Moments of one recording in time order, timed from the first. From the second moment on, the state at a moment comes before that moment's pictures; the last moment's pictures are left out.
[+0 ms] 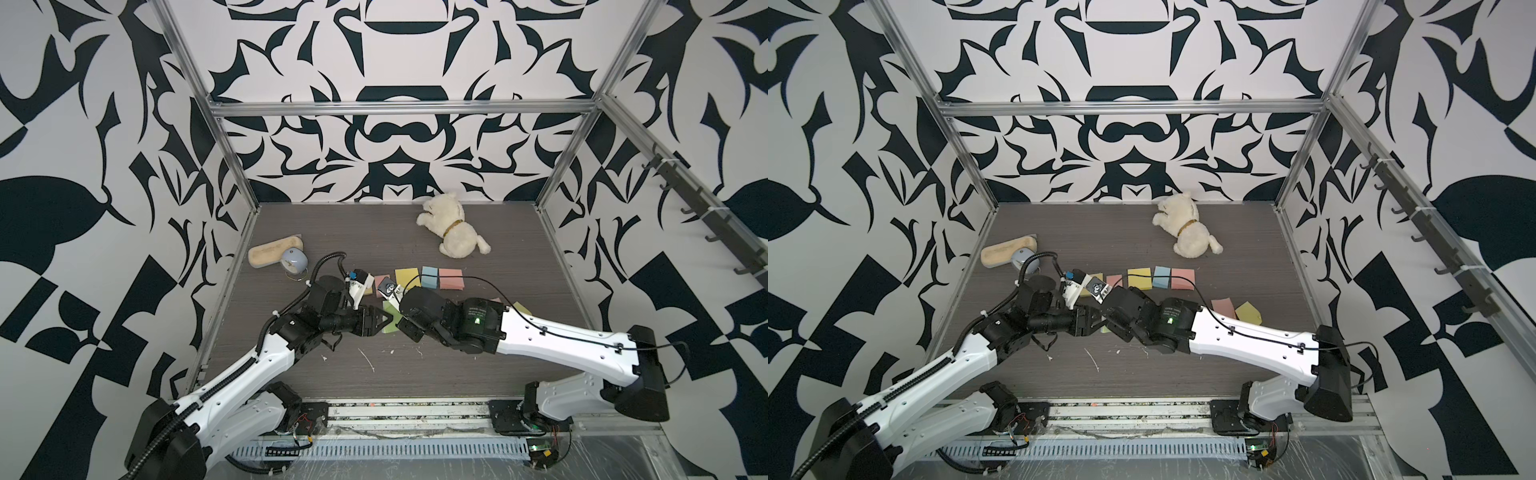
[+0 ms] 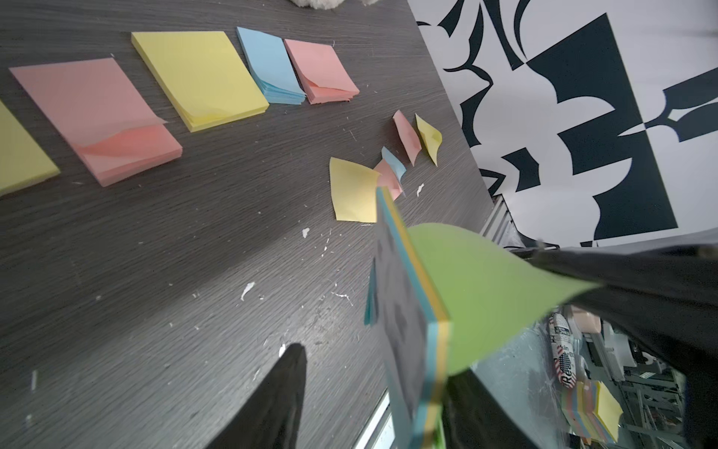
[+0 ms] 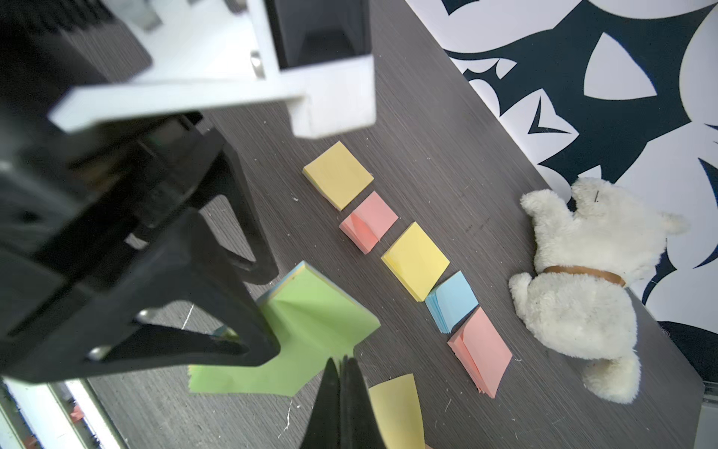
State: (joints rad) left arm -0.64 0.98 0.60 -0.25 0.54 -0.52; right arm 1.20 1.37 1.24 -0.68 0.42 0.05
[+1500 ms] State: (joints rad) left arm -0.38 1.13 0.65 -0.31 0.65 -0.61; right arm 0.96 1.30 1.12 -0.74 0.50 0.11
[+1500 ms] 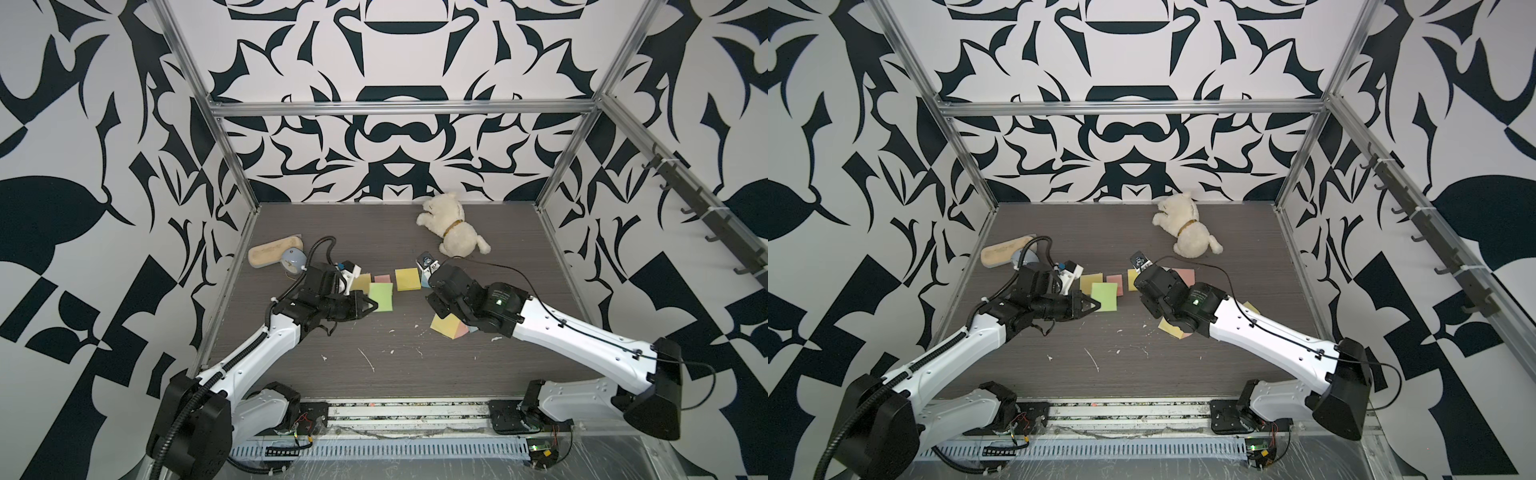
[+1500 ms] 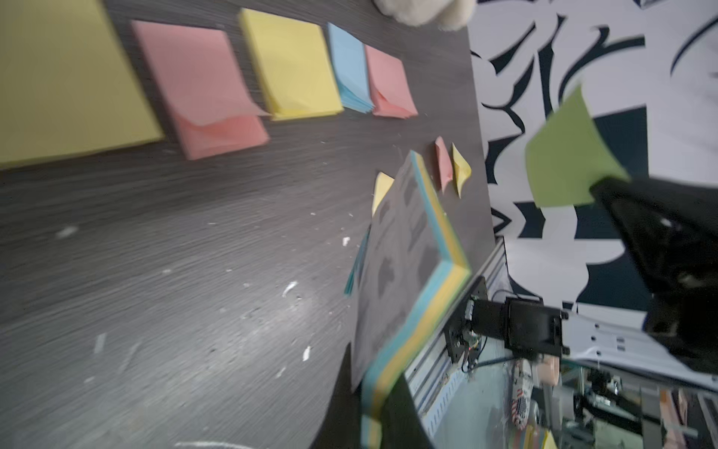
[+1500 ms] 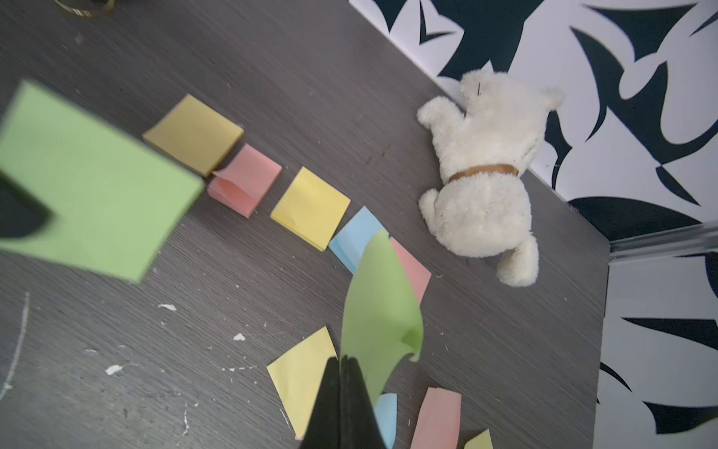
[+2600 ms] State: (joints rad) left arm -0.01 1.72 1.01 -0.67 0.28 -0.36; right arm 0.97 1.50 1.15 -0.83 0.11 0.37
